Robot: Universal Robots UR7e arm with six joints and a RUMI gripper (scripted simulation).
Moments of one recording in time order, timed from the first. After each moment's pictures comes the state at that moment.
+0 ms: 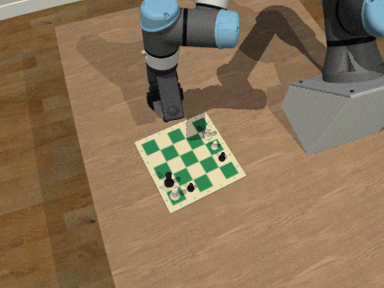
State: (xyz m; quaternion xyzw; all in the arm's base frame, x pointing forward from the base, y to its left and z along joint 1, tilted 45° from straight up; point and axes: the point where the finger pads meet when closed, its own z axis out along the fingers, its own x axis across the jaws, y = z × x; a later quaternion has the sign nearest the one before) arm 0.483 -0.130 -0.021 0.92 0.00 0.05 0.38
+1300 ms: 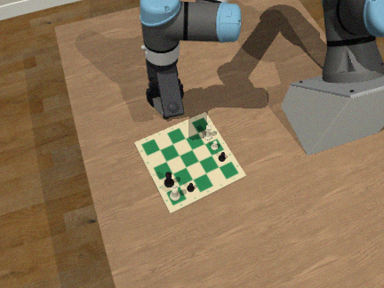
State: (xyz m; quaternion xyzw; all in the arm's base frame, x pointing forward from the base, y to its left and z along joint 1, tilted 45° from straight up) arm 0.482 -0.120 -0.011 0.92 0.00 0.05 0.38
